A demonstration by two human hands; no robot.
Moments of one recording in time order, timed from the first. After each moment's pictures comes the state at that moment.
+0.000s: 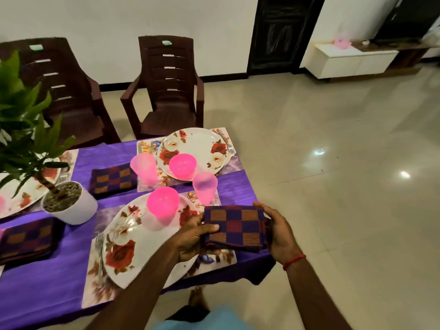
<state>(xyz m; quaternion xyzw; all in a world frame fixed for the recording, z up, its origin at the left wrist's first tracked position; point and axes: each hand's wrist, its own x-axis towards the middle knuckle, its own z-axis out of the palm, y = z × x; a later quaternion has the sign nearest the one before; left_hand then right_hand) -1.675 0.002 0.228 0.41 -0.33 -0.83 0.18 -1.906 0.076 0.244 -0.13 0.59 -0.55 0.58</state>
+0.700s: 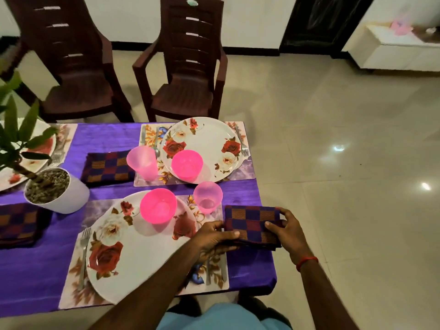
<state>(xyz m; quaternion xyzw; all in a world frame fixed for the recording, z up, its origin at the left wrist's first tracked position) -1.754 -0.051 0.184 0.47 -0.22 -0.83 0.20 -1.993 -0.013 0.189 -0.33 0.75 -0.34 0.46</state>
